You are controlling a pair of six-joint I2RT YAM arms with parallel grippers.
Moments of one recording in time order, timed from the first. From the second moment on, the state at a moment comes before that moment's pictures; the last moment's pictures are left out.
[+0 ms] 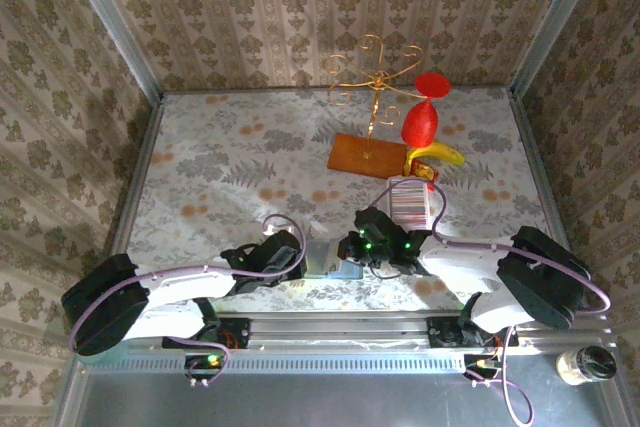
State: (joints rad) left arm -1.04 1.19 0.36 -0.09 -0.07 -1.00; right arm 0.87 1.42 0.56 0.05 -0.15 1.11
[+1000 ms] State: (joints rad) left arm -1.05 1.19 0.36 -0.09 -0.08 -1.00; right arm 0.87 1.46 0.55 0.10 -0.24 1.13
